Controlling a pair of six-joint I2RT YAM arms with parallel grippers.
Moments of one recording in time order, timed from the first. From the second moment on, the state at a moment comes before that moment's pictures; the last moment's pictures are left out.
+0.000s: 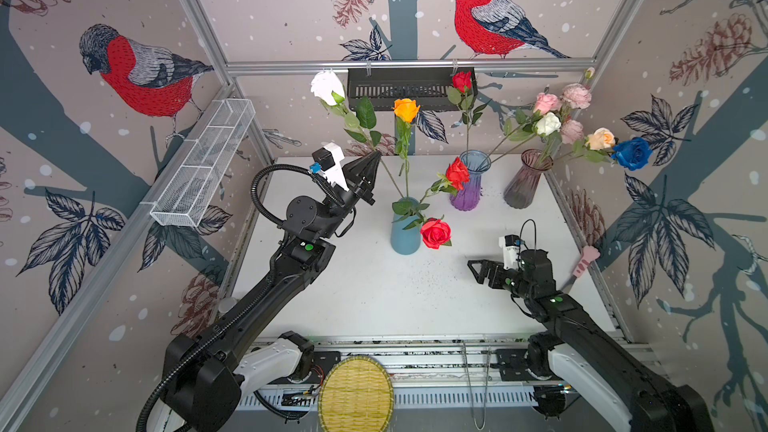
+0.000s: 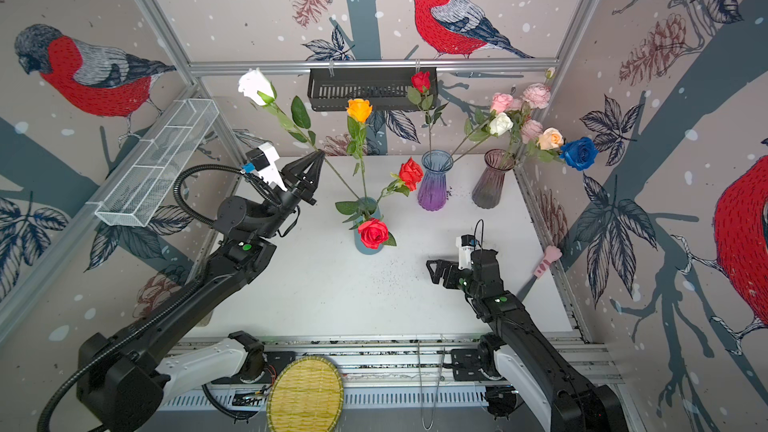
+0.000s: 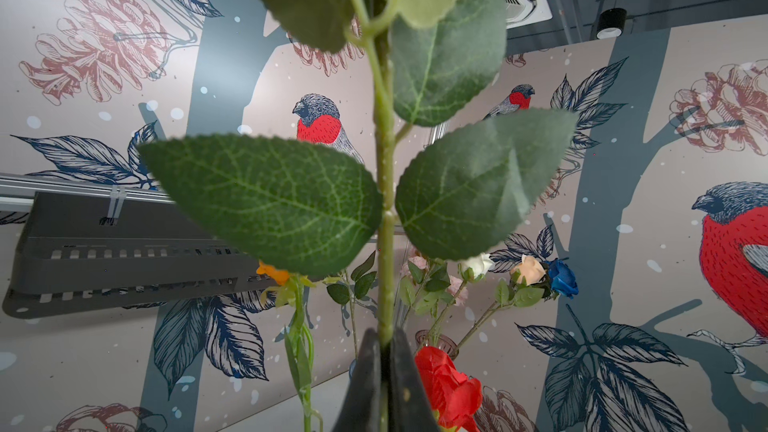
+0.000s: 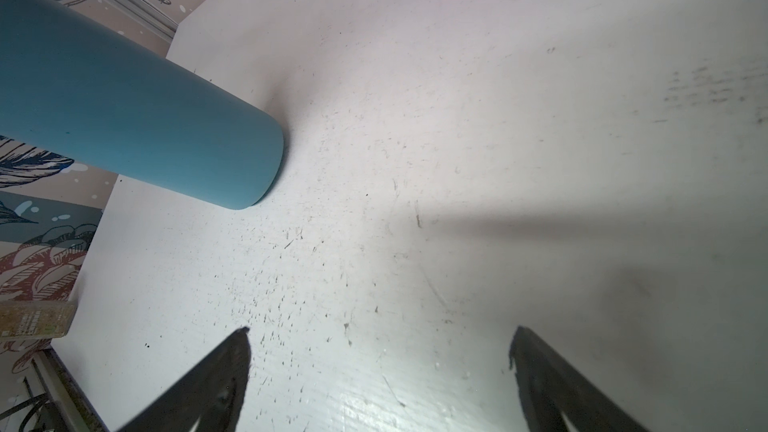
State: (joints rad) left arm -0.49 1.12 0.88 0.71 0.23 -0.34; right arm 0.24 0.79 0.21 -0.05 -0.37 0.45
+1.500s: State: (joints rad) left arm -0.51 1.24 0.74 0.87 0.20 -0.42; right arm 0.24 0.78 0.21 -0.05 -0.37 0.45
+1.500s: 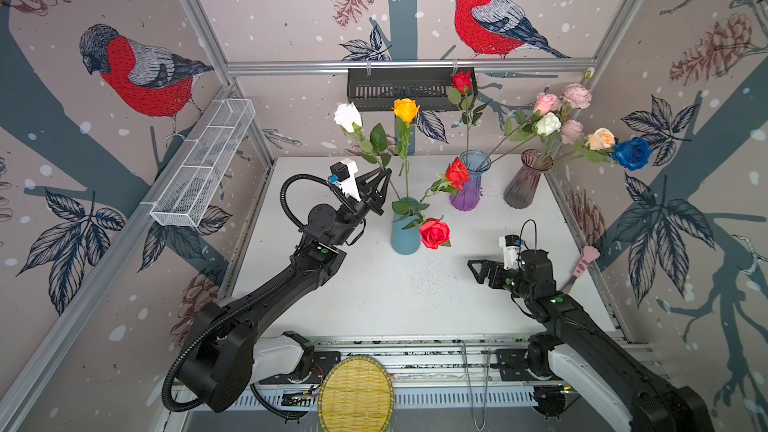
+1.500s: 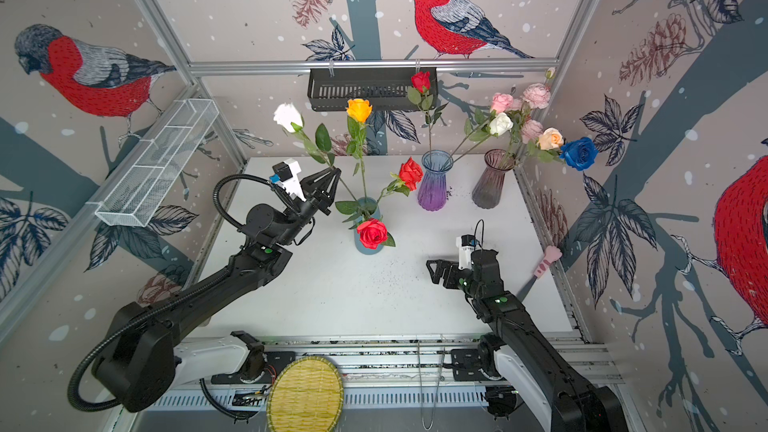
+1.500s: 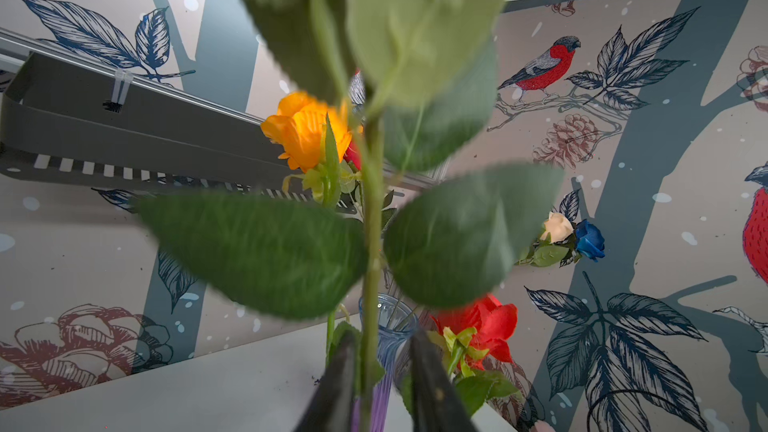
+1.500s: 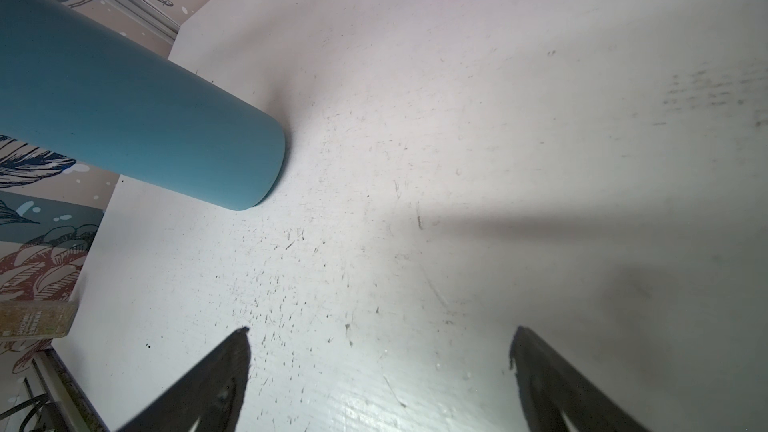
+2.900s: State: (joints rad) left arm -0.51 0.51 0.68 -0.33 0.08 -0.32; right arm 0.81 1.01 0.40 0.20 -0.06 0.35
